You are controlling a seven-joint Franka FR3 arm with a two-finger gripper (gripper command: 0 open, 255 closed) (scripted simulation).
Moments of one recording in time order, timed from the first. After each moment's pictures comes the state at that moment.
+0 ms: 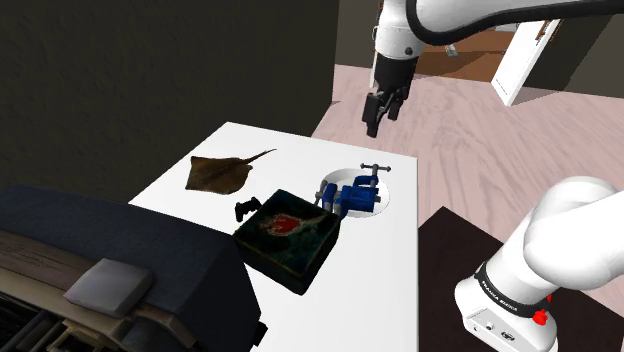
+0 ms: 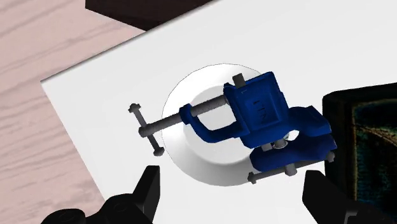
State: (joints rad) arm 0.06 -0.58 0.14 -2.33 0.01 1.77 0.03
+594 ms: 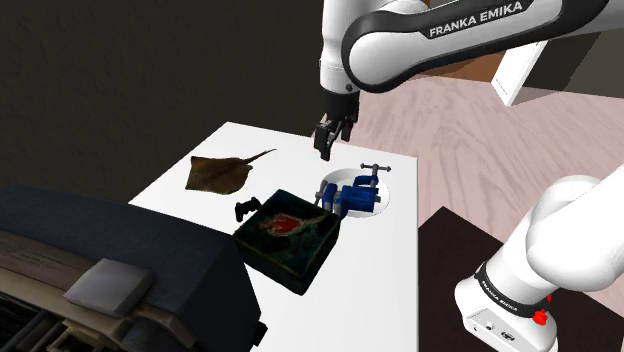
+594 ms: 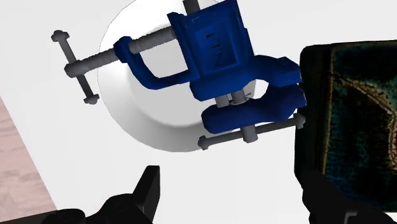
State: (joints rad) arm 0.11 -0.32 0.25 -2.27 0.01 1.99 0.09
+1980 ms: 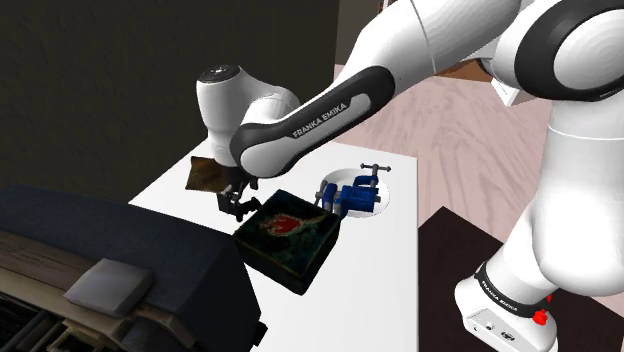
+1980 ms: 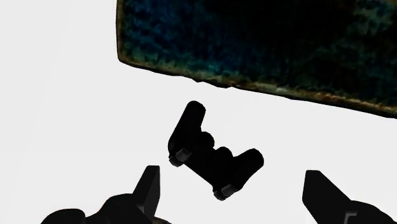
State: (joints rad) arm 0.28 0.37 0.39 -1.81 -0.28 2.21 0.30
